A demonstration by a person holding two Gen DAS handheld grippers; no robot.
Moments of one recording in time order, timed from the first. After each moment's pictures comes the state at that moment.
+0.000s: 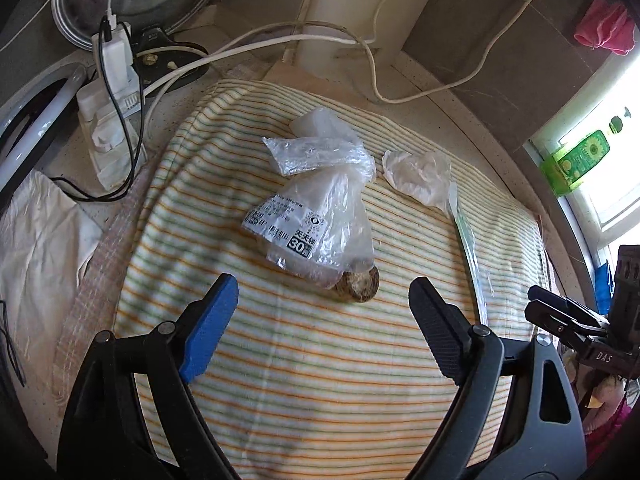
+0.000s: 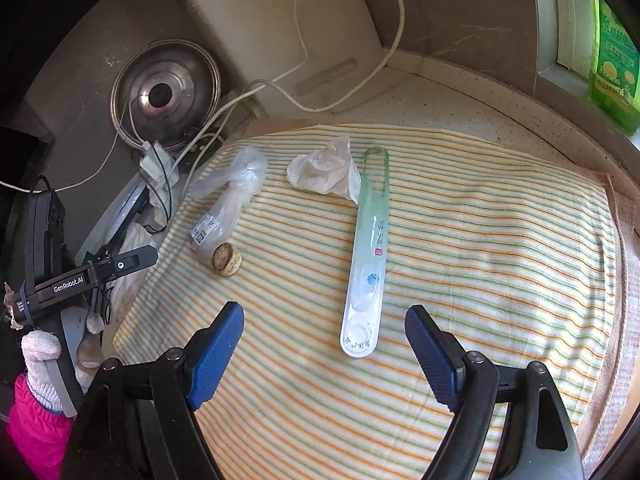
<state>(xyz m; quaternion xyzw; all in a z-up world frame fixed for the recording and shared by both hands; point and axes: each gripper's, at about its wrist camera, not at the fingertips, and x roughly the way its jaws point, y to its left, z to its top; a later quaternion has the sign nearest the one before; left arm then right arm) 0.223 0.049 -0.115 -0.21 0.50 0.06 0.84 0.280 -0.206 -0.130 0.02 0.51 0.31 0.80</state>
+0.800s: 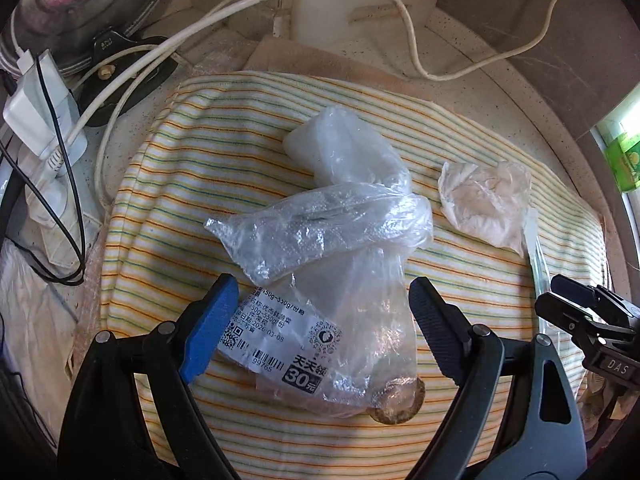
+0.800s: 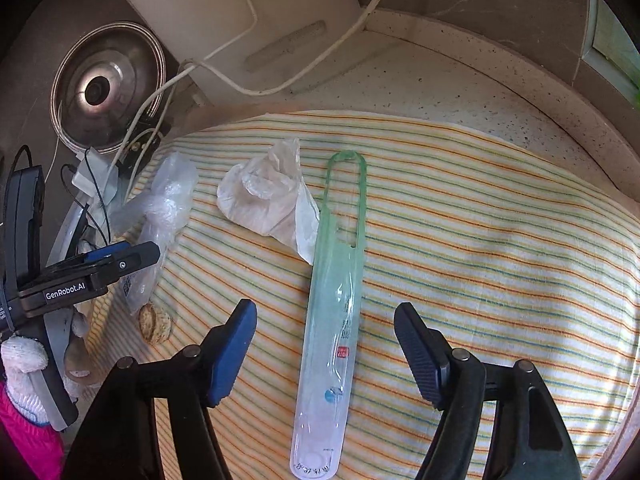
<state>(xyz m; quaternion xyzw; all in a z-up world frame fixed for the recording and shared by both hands) 0.324 0.056 -0.170 -0.15 0.57 0.10 0.80 0.384 -0.167 -0.178 -0.01 0.57 0.27 0.78</state>
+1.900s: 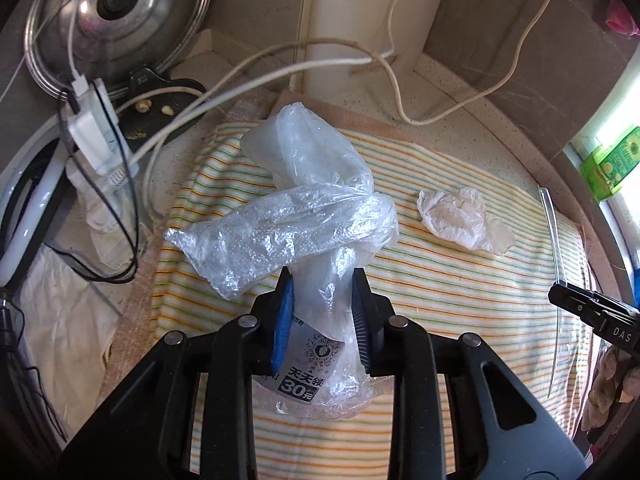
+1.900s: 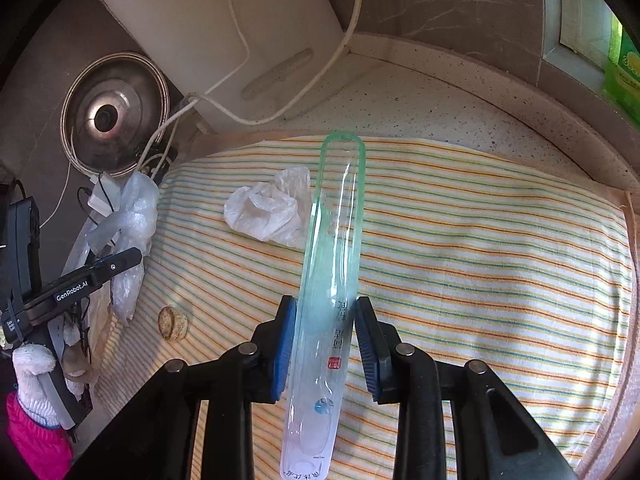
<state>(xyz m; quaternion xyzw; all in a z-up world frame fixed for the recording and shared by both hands) 0.277 0.064 -0.119 -0.14 0.50 0.10 0.85 0.360 -0.199 -0.147 0.03 0.54 0.27 0.80</state>
